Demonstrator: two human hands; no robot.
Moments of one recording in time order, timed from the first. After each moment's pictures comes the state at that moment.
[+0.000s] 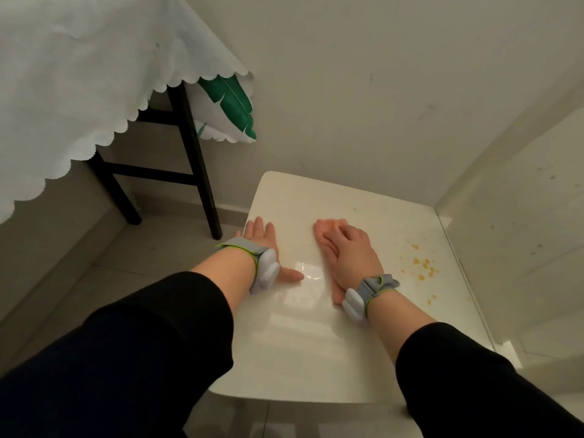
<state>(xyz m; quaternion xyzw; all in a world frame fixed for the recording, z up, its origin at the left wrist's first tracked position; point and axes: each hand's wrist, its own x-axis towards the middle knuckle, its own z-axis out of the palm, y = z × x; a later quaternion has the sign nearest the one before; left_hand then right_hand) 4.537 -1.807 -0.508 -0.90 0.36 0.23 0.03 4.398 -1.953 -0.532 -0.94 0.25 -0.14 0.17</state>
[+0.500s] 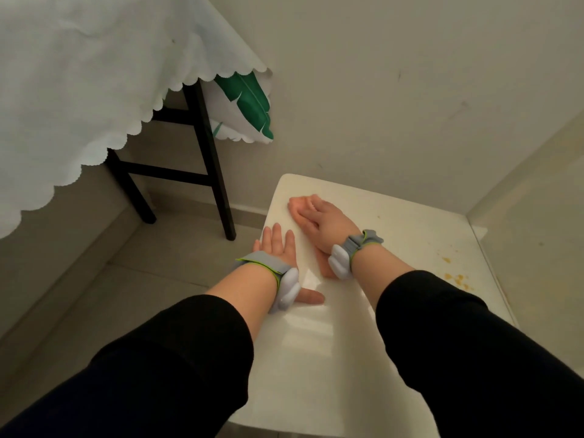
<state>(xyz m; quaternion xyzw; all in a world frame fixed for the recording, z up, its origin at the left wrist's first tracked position) 4.537 -1.805 -0.527 -0.89 0.38 0.23 0.05 4.511 -1.962 -0.523 -0.97 0.12 -0.02 0.19</state>
